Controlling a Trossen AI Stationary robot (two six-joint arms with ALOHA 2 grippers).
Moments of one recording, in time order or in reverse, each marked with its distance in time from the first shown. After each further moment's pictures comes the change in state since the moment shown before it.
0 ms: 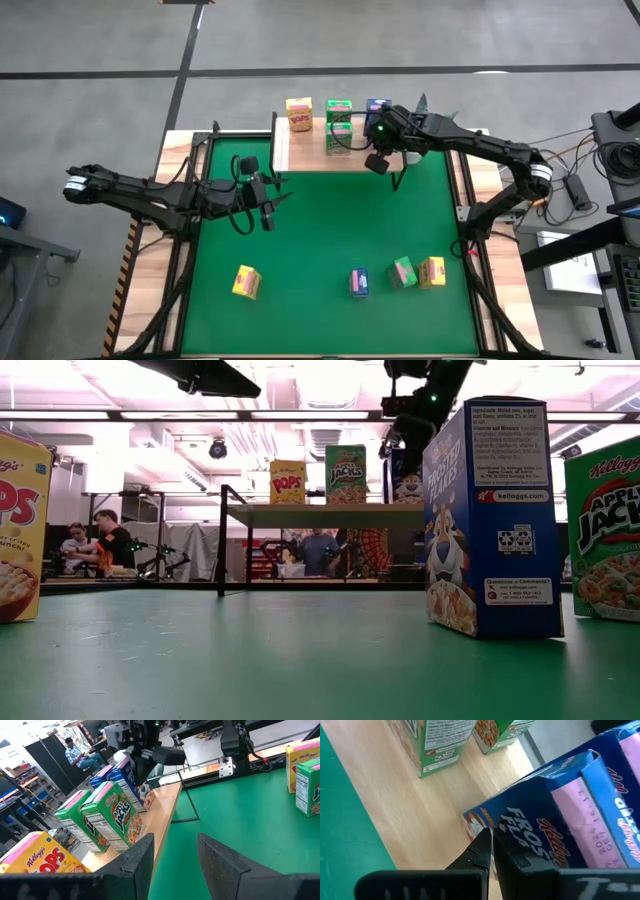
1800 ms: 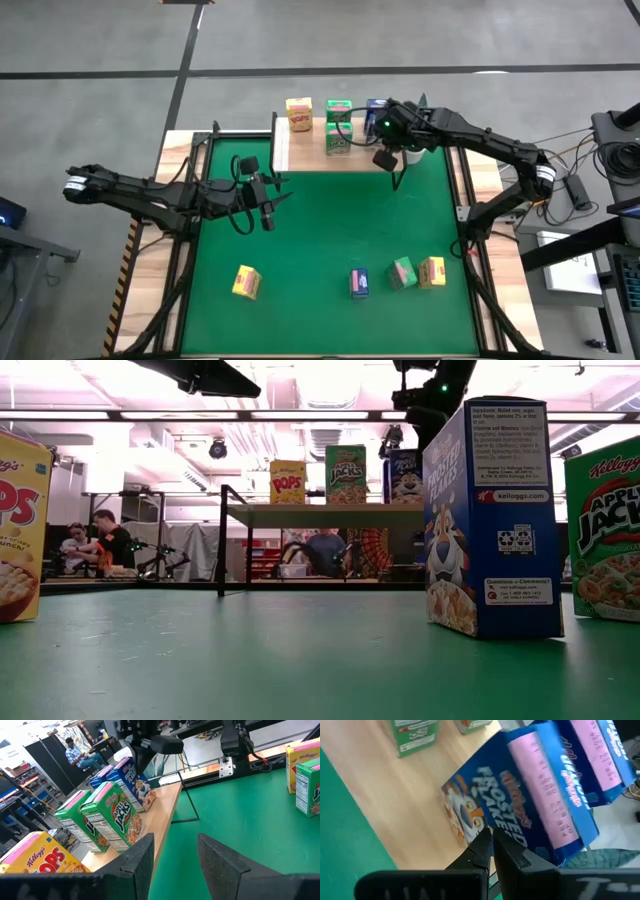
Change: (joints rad) left arm 0.000 0.000 0.000 0.000 0.000 0.000; right arm -0.018 -0.027 0.059 -0.143 0.031 0.030
